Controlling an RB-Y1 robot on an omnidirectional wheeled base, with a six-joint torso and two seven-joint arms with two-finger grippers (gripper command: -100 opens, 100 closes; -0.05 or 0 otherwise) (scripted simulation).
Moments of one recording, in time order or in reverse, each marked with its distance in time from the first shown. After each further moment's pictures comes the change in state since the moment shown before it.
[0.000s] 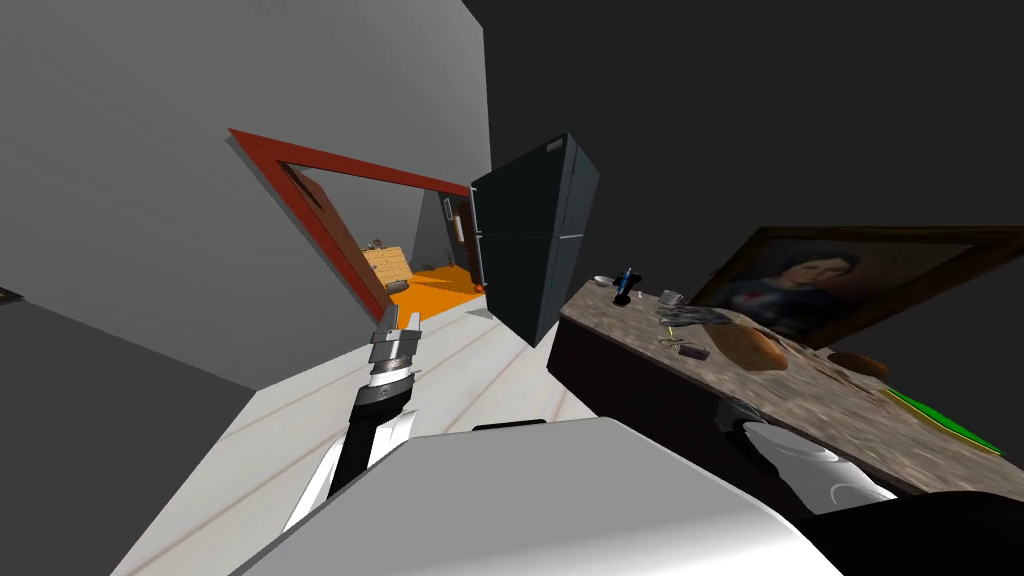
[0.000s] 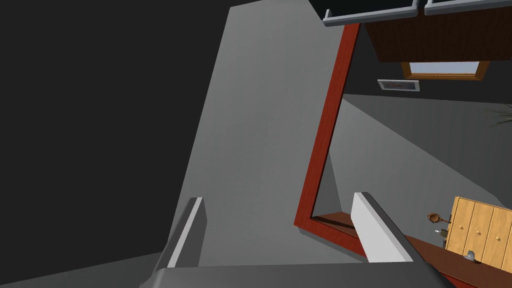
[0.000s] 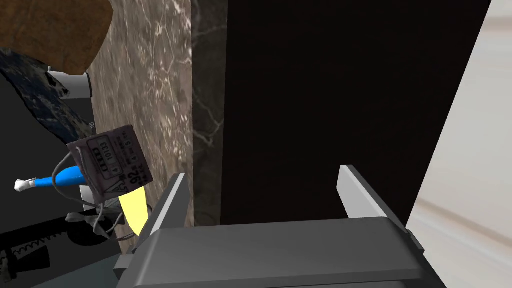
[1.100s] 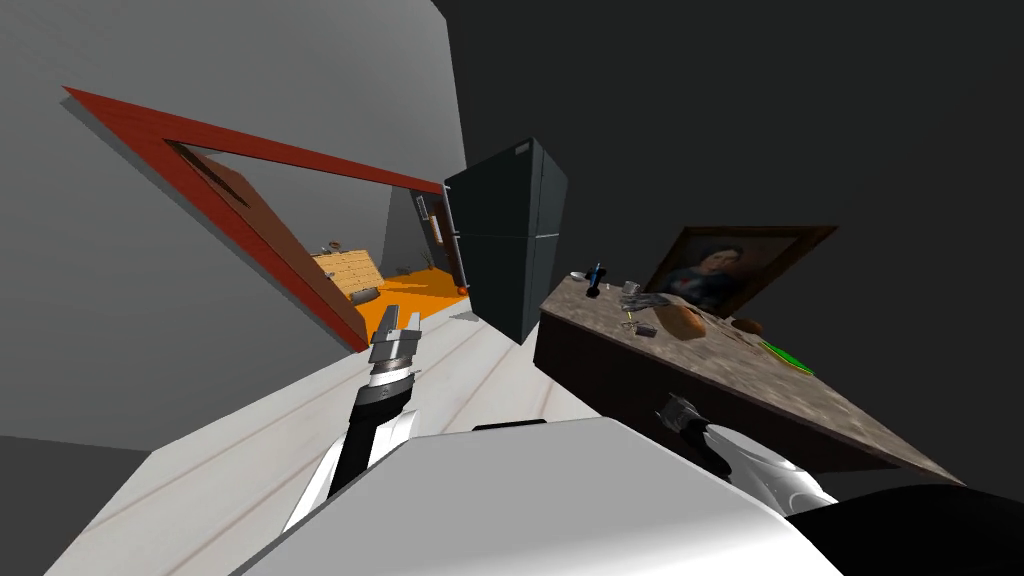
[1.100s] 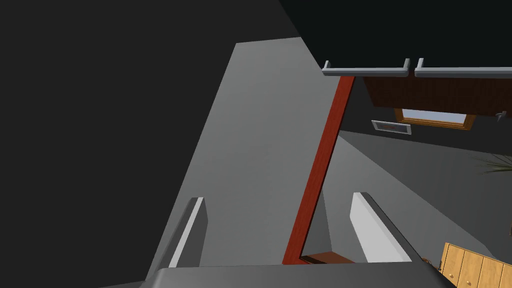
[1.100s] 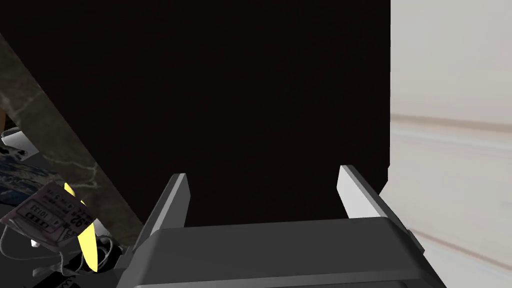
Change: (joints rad) left arm 0.000 0.000 0.000 0.000 0.000 0.000 0.000; right arm 0.070 0.113 0.006 -0.229 -0.125 -0.061 -0.069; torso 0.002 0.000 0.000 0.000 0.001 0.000
